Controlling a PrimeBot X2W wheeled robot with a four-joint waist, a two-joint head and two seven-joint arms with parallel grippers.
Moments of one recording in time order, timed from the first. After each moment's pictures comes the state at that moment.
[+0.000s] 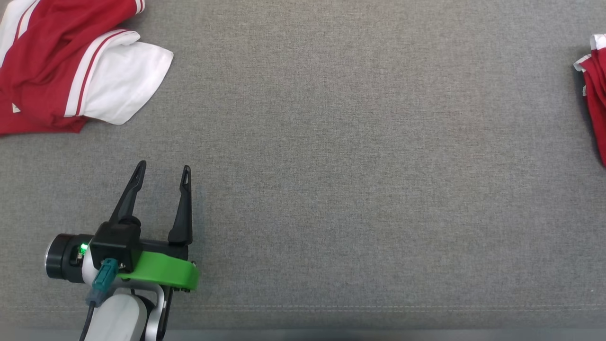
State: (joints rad) left arm -0.21 0.34 -0.39 0.07 -0.34 0.18 -0.23; right arm -0.73 -0.67 -0.08 0.85 0.02 0.13 0.32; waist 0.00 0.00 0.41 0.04
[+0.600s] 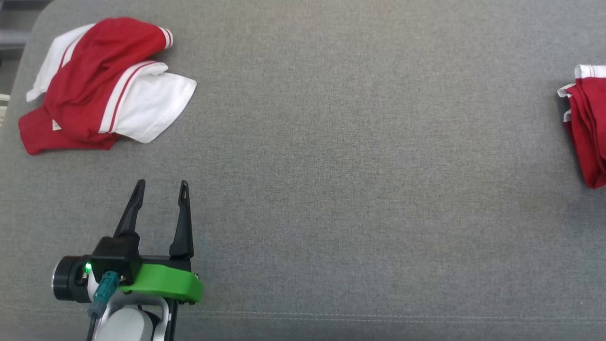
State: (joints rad) left arm -0.17 0.32 -0.39 0.07 -0.36 0.21 -0.23; right arm -0.60 -0.52 -0.14 0.78 0.01 0.13 0.06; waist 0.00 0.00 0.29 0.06
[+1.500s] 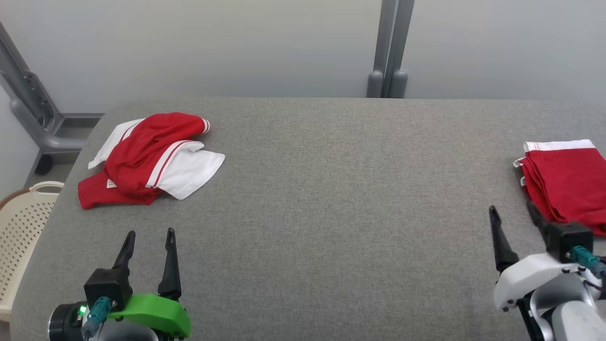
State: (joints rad) left arm -0.06 0.32 -0.35 0.18 -0.46 0.22 -0.21; right arm -0.07 -0.14 -0.10 0.17 0.05 0.13 -0.04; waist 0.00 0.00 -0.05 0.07
